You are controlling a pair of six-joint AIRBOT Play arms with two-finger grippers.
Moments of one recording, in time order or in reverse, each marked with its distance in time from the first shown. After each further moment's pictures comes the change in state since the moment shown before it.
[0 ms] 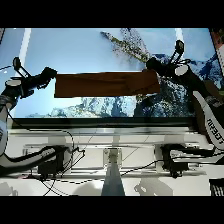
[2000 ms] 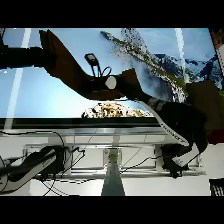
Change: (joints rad) left arm -0.122 0.270 0.495 0.211 -0.806 -0.108; right arm 0.756 -0.326 0.473 -0.018 0.115 -0.014
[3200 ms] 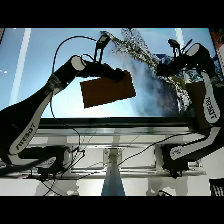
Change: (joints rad) left arm -0.674 -0.446 0.001 0.026 0.610 0.069; right arm -0.933 0.053 -0.048 -0.233 0.690 -0.133
